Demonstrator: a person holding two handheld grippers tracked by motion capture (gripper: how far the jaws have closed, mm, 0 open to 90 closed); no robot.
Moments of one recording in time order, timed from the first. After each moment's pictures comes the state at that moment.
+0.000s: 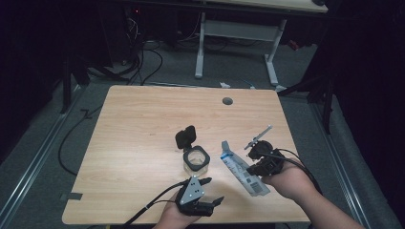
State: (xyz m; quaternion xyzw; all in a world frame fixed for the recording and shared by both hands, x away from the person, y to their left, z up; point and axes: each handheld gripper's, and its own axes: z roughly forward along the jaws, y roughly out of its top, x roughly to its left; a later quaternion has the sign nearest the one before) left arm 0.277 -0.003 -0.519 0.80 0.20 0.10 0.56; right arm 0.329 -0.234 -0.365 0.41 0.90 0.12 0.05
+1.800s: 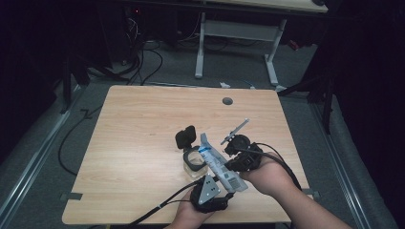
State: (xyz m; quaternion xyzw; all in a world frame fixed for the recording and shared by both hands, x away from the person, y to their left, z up) left arm 0.277 -0.041 -0.513 0.78 0.22 0.15 0.56; right arm 0.332 -0.174 -0.342 0.37 0.91 0.15 0.05
